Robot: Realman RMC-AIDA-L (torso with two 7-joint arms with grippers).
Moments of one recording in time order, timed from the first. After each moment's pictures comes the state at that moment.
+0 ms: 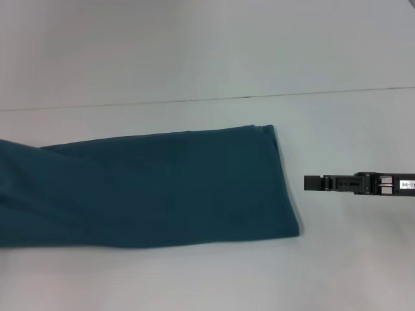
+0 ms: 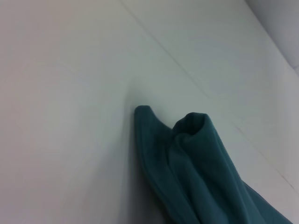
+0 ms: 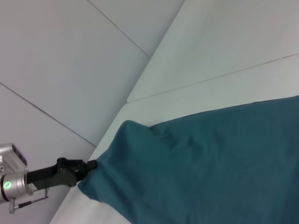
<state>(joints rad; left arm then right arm) -0.51 -1.85 0.33 0.54 2.32 1.23 -2.43 0.54 1.96 -0.60 -0.63 -2.07 -1.62 2.05</state>
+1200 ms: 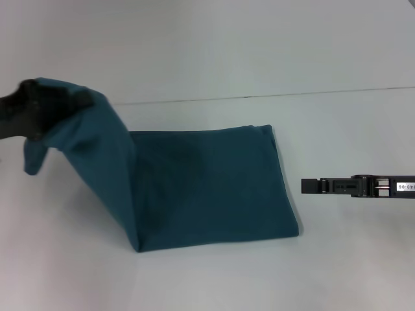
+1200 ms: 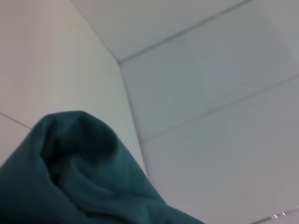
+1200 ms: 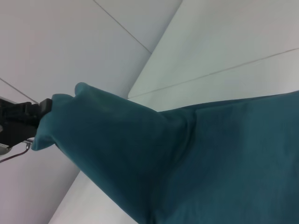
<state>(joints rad) -0.71 -1.91 0.34 0.58 2.09 1.65 -2.42 0.54 1.96 -0.60 -0.62 -2.07 -1.62 2.05</state>
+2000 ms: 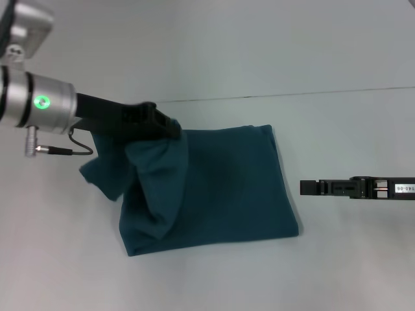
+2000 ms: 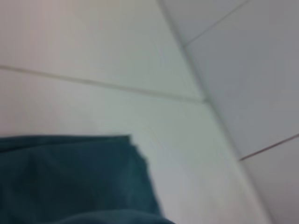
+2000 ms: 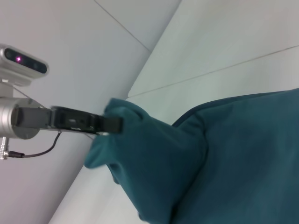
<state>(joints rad) -0.93 -1.94 0.87 0.58 2.13 1.38 -2.56 0.54 1.96 -0.61 -0.61 -2.07 -1.61 2.04</state>
